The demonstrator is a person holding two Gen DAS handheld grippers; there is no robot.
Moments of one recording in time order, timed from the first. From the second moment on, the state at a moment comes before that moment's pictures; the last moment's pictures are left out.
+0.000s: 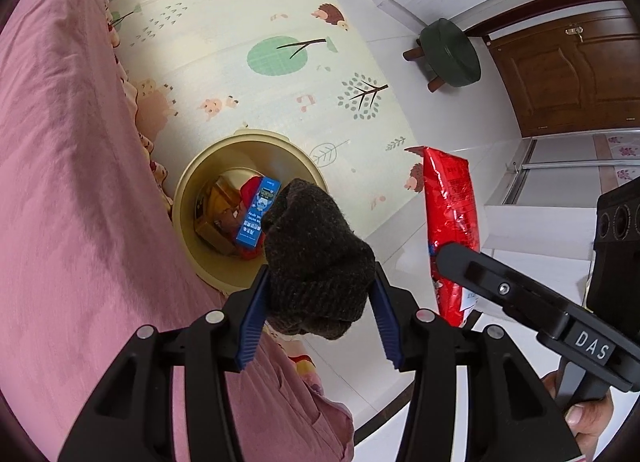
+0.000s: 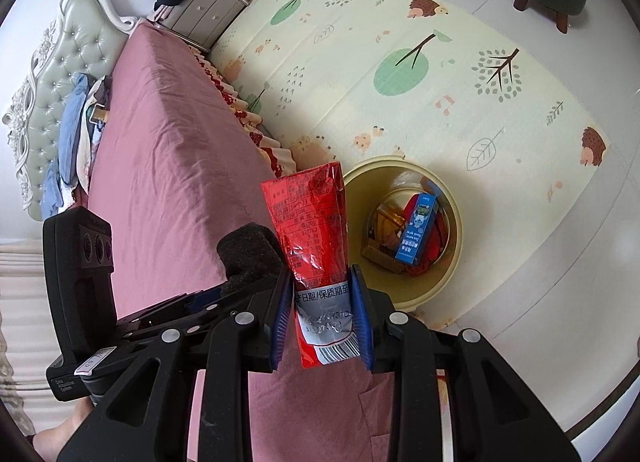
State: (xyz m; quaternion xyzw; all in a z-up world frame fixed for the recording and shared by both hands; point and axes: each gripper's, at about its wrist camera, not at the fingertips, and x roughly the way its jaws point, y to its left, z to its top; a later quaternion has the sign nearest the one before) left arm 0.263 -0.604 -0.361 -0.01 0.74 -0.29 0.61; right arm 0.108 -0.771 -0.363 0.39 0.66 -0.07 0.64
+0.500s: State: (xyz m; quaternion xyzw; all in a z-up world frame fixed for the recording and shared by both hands) left arm 0.250 -0.598 -0.383 0.03 0.76 -0.29 0.58; right arm 0.098 -0.785 -0.375 0.41 0.66 -0.11 0.62
